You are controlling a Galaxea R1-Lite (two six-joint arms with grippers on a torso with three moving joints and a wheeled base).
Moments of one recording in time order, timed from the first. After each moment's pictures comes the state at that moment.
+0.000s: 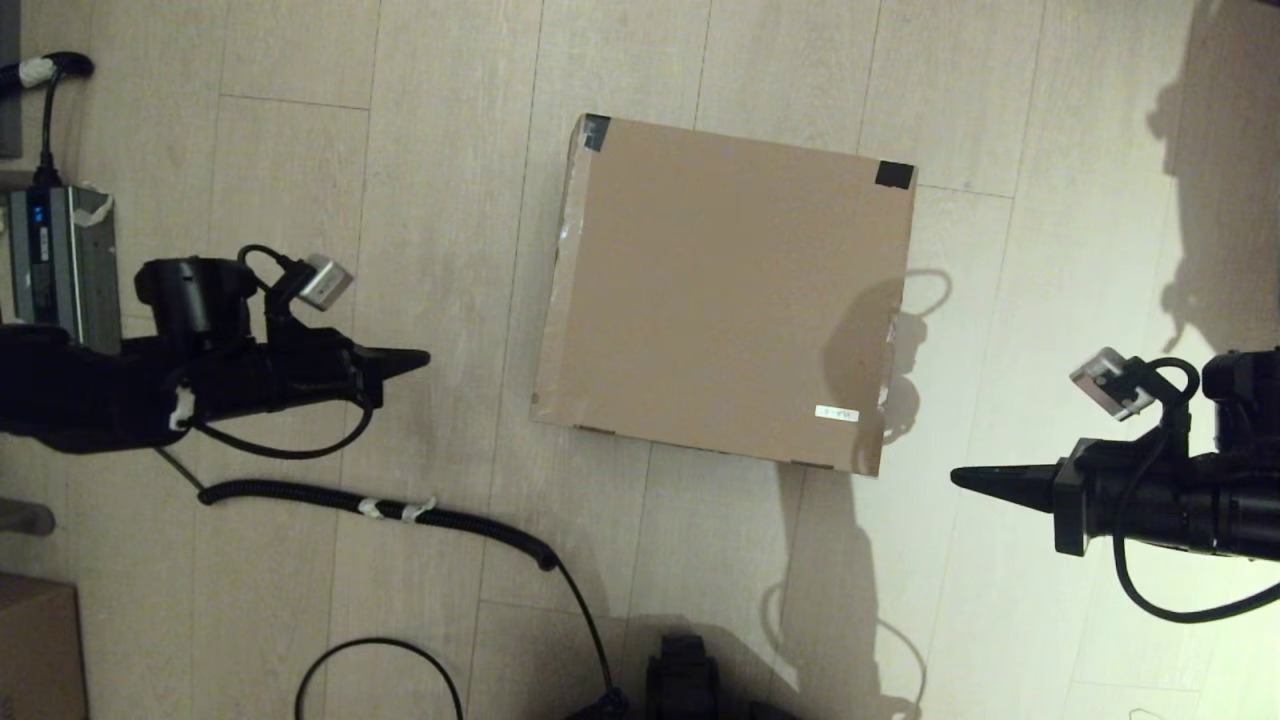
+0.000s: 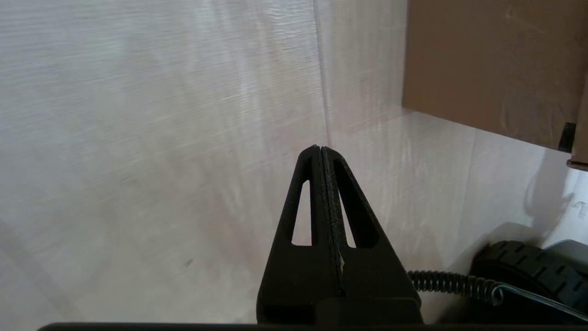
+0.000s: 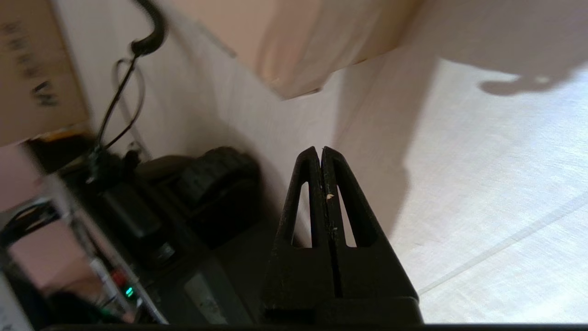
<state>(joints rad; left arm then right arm) 0.10 1.99 -1.27 -0.38 -0.68 0.31 -0.06 1.59 -0.65 -0.40 0.76 -0.25</state>
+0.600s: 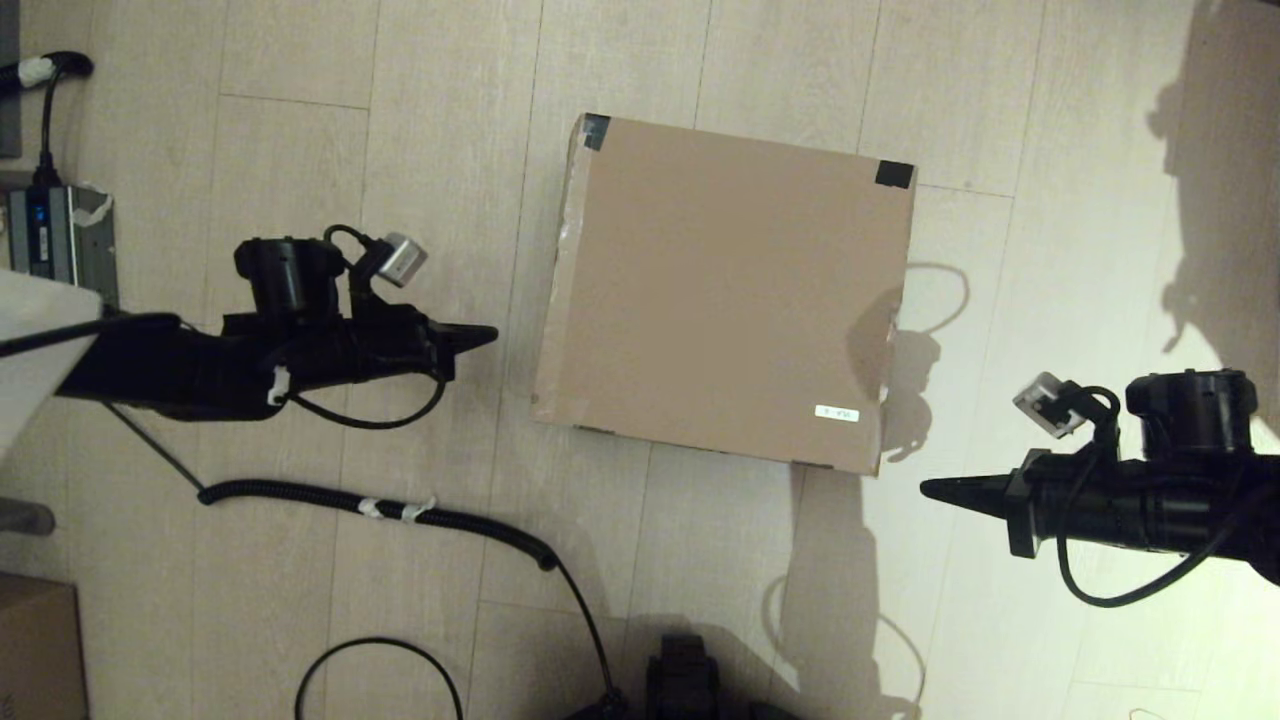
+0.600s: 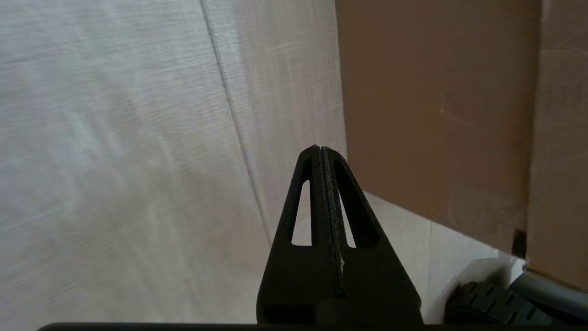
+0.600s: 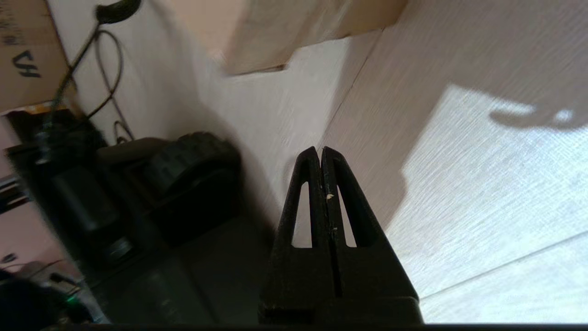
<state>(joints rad) -0.04 2.09 -1.45 -0.39 -0.68 0.22 -0.06 1.78 -0.68 -0.51 0.77 -0.33</state>
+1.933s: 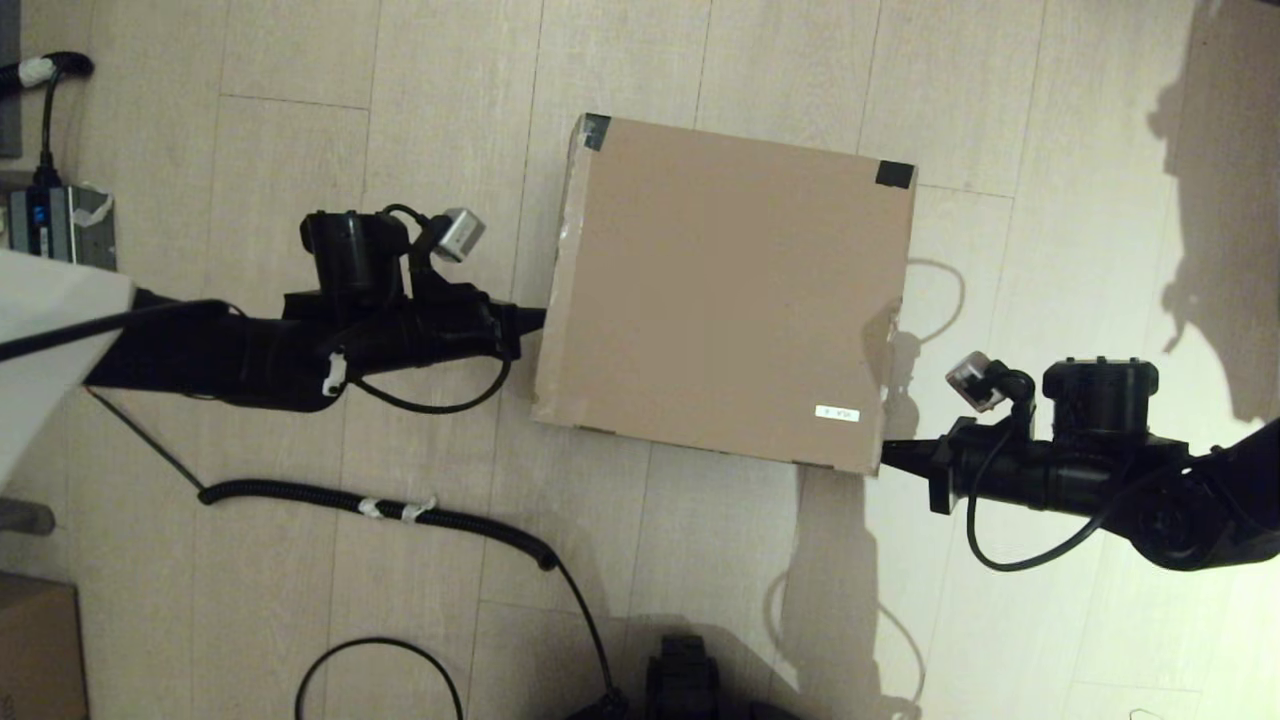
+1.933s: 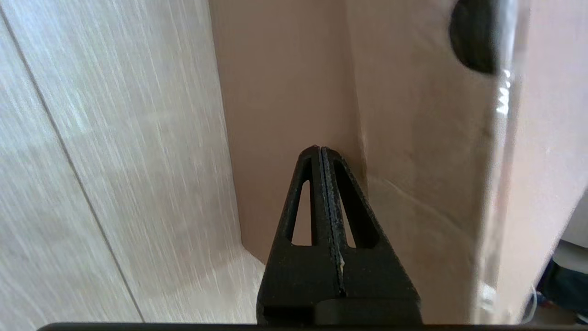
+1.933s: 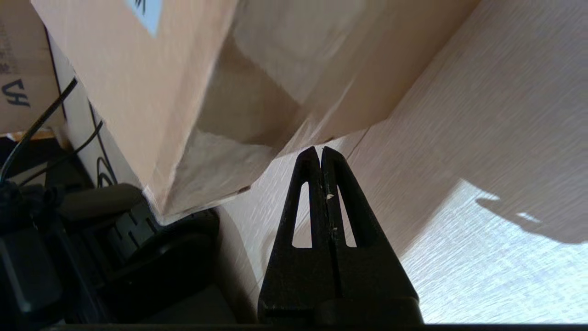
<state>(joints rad) -0.22 2.05 -1.47 -0.39 -0.57 0.03 0.03 1.96 -0.78 -0.77 0.75 -0.24</state>
